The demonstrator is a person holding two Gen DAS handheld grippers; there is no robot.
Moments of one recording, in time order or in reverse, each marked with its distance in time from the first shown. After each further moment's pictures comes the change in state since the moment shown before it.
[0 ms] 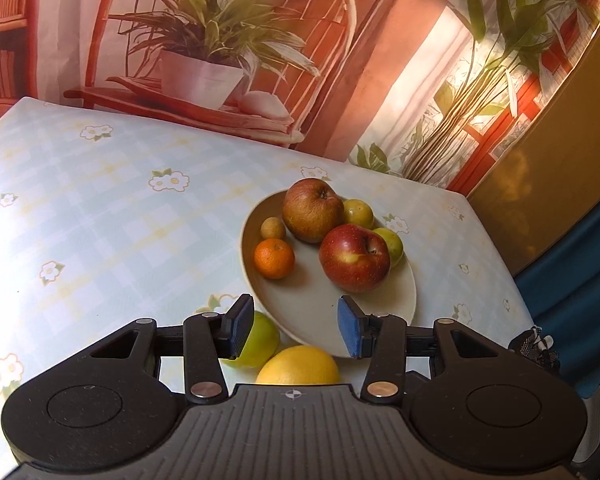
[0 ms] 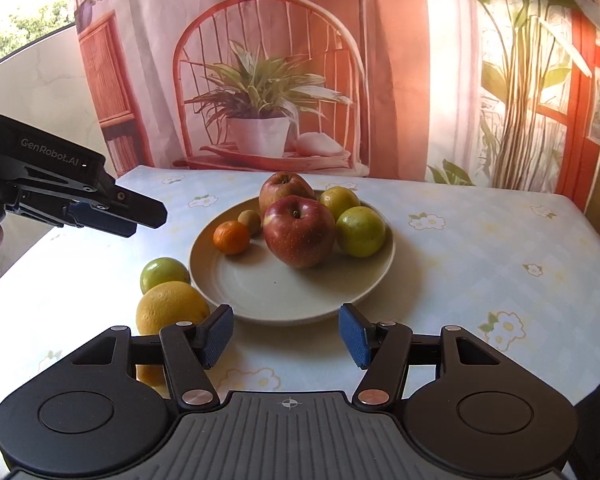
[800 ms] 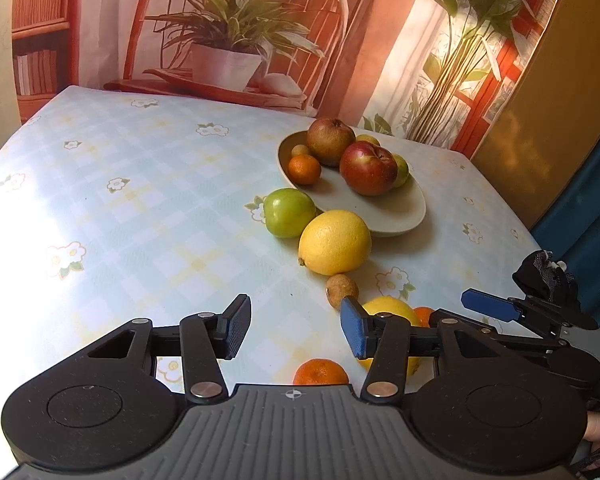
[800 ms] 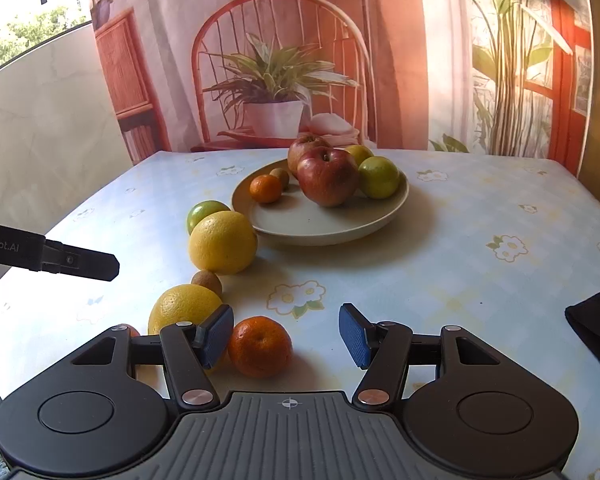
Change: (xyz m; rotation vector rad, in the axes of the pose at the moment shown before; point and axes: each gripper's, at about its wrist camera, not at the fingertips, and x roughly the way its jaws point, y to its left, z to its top) left arm -0.055 0.017 -0.094 0.072 -0.042 0.053; right arm -0.042 0.030 -0.060 0.030 -0.002 0.014
